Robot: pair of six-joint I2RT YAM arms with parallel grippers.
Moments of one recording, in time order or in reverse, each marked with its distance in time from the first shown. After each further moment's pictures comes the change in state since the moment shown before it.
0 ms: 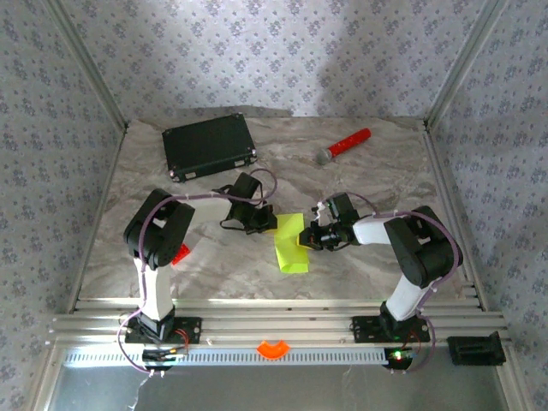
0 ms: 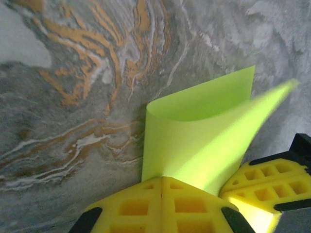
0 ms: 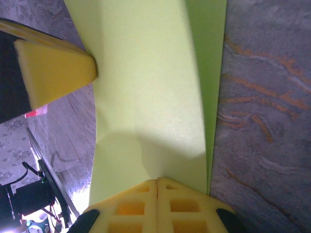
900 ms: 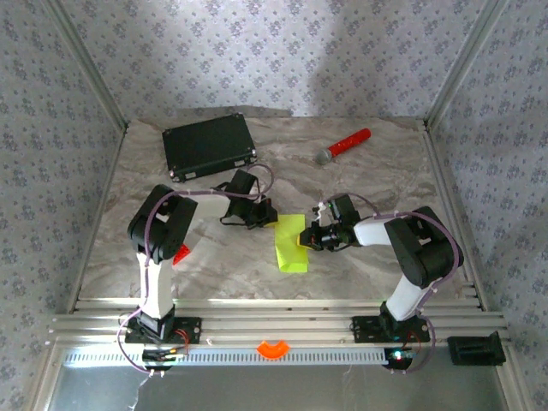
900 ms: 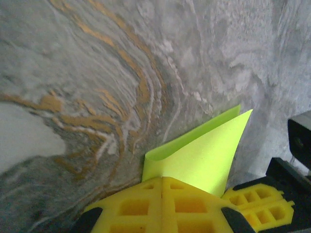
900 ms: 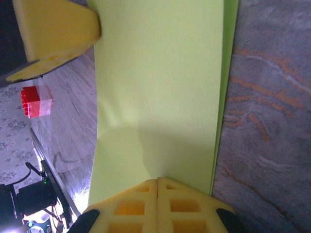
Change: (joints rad) left arm 0.047 0.066 0.020 0.120 0.059 -0.050; right arm -0.005 -0.004 -0.021 0.038 -0.008 0.008
